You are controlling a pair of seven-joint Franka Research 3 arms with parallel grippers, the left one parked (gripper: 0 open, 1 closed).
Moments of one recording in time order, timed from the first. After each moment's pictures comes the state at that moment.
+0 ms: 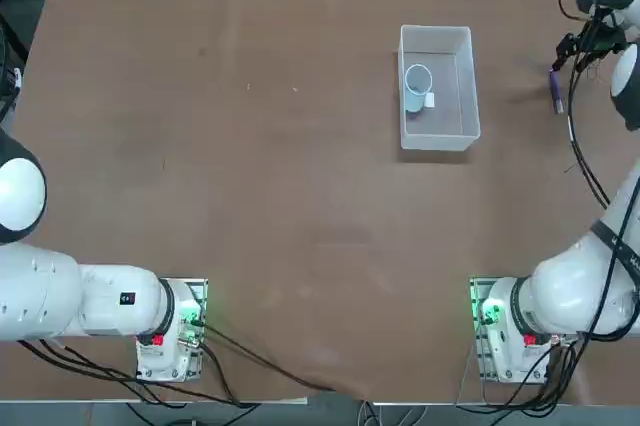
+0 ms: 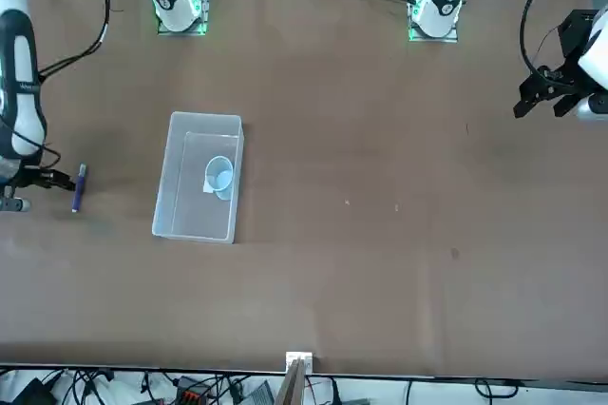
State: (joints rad) arm -0.07 0.59 -0.39 -1.77 0.23 2.26 -0.50
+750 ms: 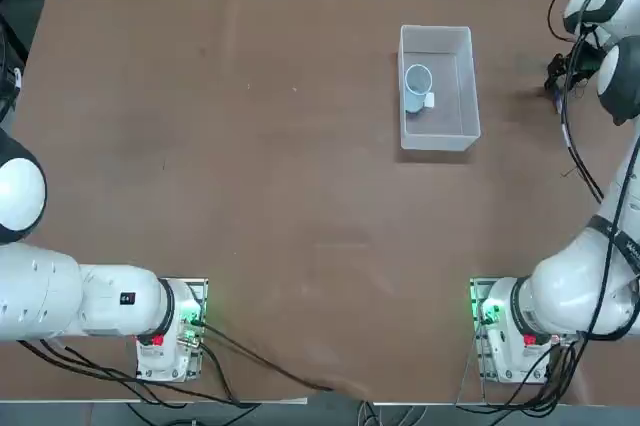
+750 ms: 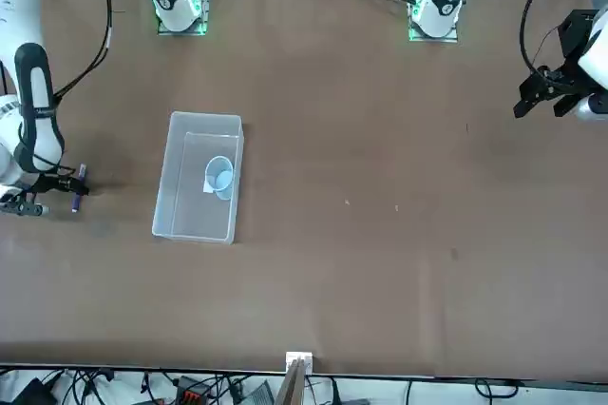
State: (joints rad) arm -0.09 0.68 -0.39 -1.76 0.29 2.33 -0.52
